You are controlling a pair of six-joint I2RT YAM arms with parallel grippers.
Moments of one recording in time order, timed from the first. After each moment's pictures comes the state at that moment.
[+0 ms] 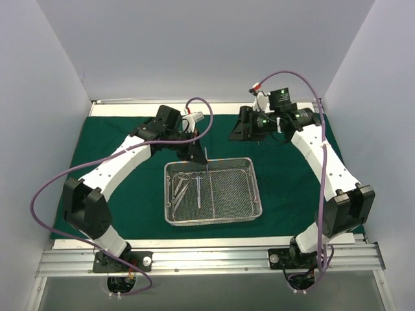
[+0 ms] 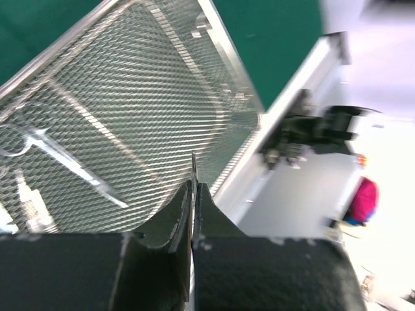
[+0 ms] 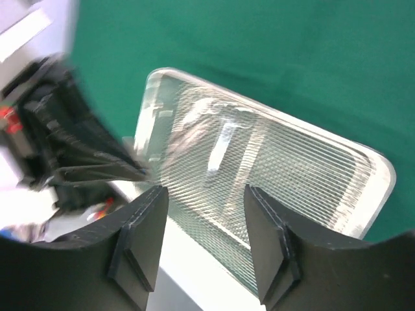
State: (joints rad) left arm -0.54 1.64 1.45 -0.69 0.64 -0.36; right arm 0.28 1.56 1.57 -0.83 -0.52 0.31
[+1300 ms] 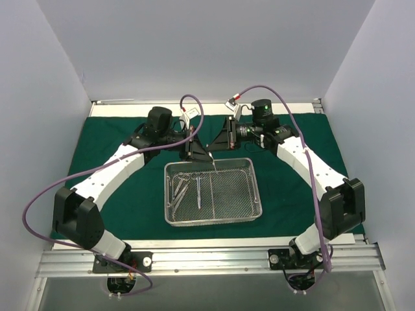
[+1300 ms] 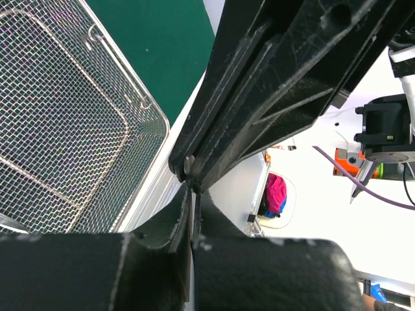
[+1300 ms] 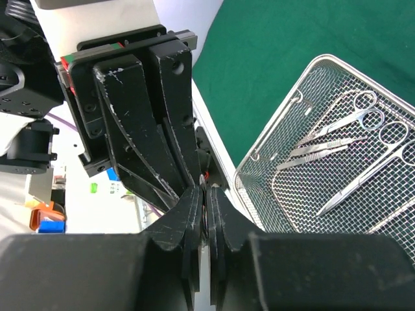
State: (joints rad) left arm -0.51 1.52 1.30 -0.36 0.91 -0.70; right arm 0.43 1.55 1.30 -0.27 -0.97 0.62
